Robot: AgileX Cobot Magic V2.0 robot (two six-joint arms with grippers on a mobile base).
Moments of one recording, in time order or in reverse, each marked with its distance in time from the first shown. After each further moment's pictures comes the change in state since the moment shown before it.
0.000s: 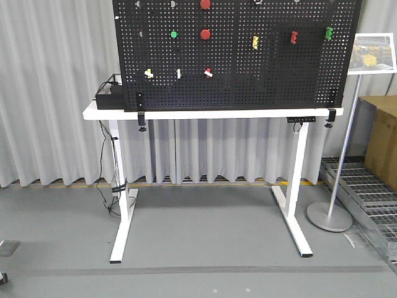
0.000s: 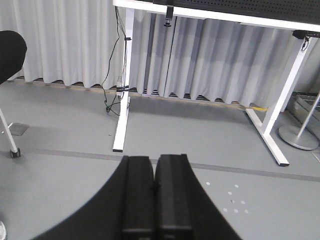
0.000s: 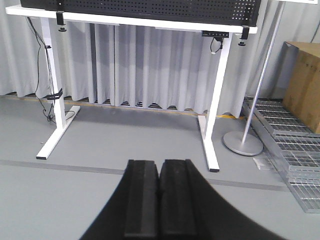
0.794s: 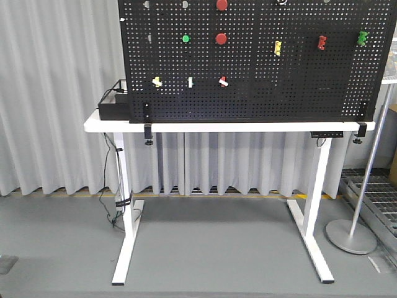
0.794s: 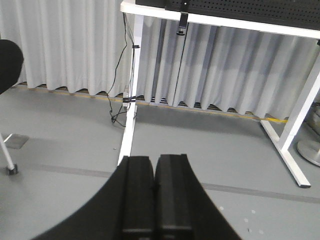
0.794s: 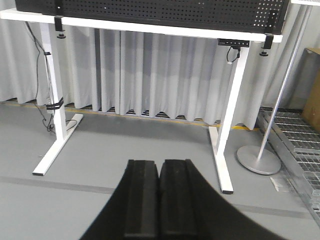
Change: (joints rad) left arm 0.000 0.000 0.000 0.000 0.000 0.000; right arm 0.000 0.000 0.000 0.000 0.000 0.000
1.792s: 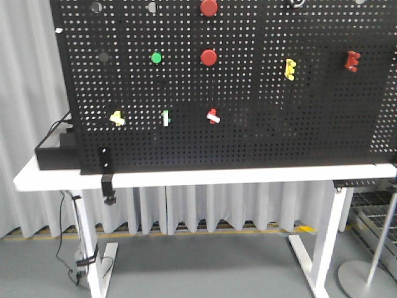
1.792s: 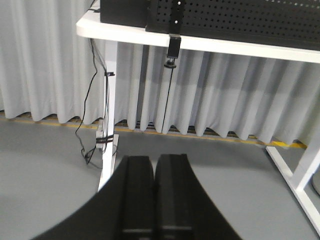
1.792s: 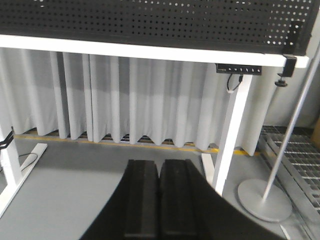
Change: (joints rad) left arm 0.000 0.000 0.000 0.000 0.001 0.000; right arm 0.000 0.000 0.000 0.000 0.000 0.000
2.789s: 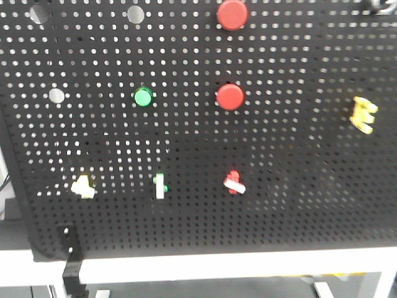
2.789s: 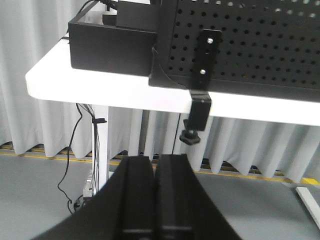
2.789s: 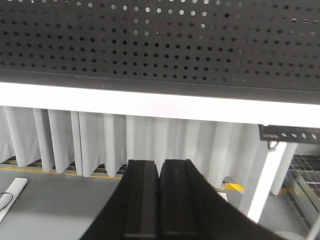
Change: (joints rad) left arm 0.000 0.000 0.000 0.000 0.000 0.000; right arm 0.000 0.000 0.000 0.000 0.000 0.000
